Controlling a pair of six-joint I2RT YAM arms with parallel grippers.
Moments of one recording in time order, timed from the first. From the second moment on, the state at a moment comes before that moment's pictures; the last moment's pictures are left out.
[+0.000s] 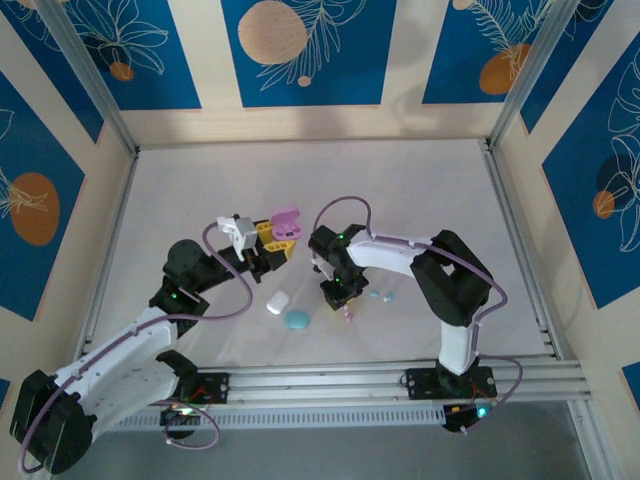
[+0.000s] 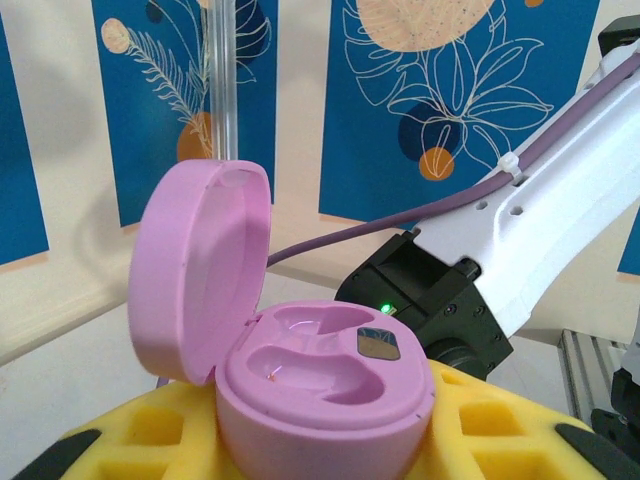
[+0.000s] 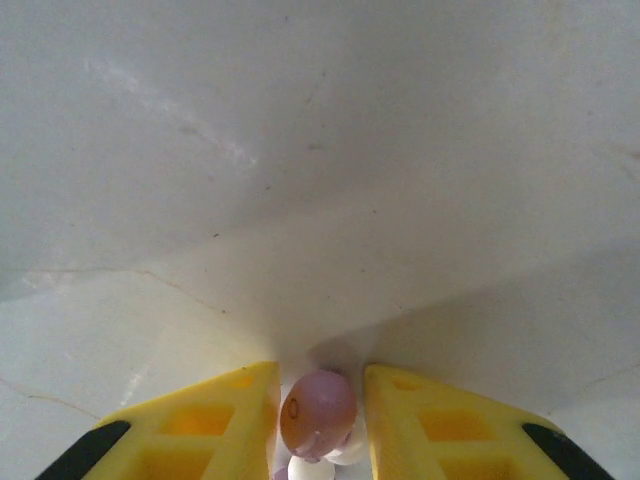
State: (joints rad) left arm -0.59 0.88 0.51 0.52 0.50 -0.12; right arm 0.80 1.87 1.19 -0.94 -0.15 0.18
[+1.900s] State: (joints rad) left arm -0.60 1.02 0.52 0.62 0.62 -0.07; right arm 0.57 1.29 1.26 -0.49 -0.93 0.55
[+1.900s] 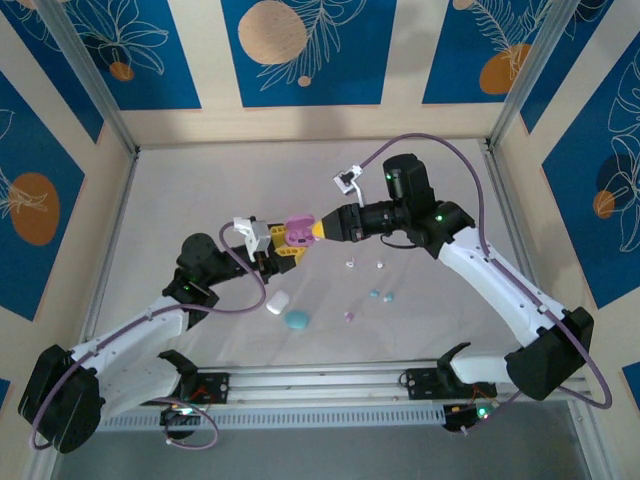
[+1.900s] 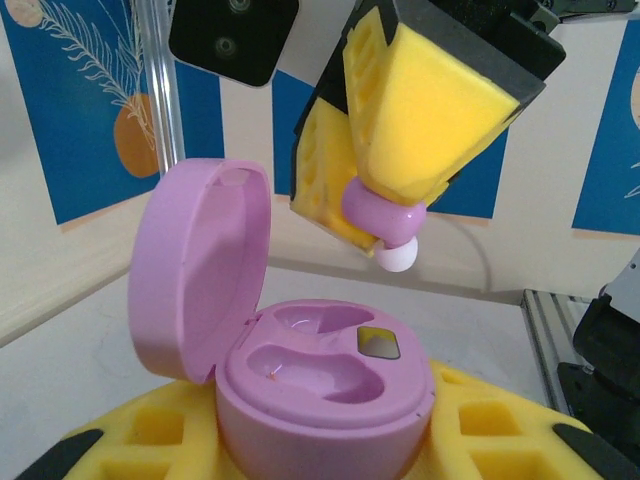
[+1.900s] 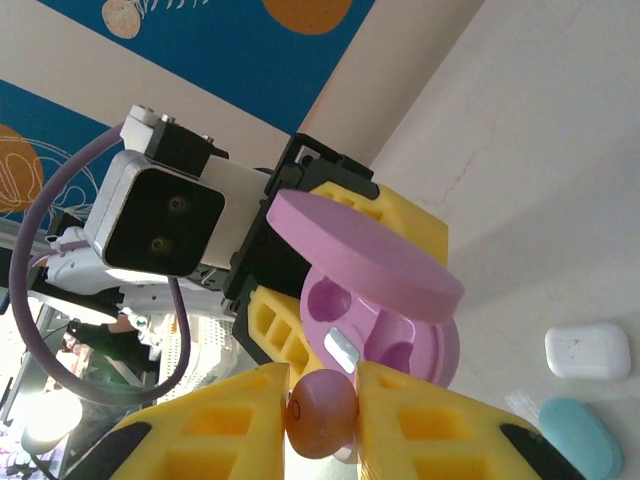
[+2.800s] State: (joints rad) left arm -0.60 1.05 0.53 0.63 0.62 -0.10; right arm 0.60 1.33 1.28 -0.47 -0.82 0.54
